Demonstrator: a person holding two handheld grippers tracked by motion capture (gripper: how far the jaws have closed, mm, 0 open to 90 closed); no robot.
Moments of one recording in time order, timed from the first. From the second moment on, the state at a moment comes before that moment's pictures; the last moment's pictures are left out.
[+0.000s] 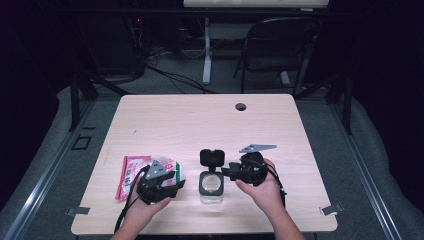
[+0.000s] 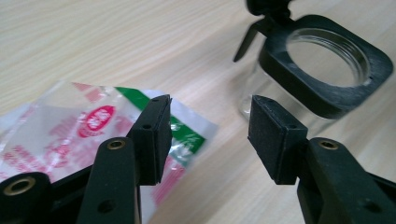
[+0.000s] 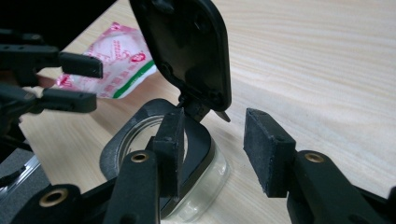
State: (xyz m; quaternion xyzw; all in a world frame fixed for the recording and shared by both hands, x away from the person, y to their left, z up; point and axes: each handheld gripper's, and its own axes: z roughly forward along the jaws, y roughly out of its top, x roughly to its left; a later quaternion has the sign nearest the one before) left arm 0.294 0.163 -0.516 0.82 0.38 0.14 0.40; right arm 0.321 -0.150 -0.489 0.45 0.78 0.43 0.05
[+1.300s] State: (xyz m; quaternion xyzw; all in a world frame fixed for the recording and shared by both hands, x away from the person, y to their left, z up) left arm 0.285 0.238 -0.541 0.79 0.45 0.16 0.39; right arm 0.316 -0.165 -0.488 0.47 0.78 0.40 0.08
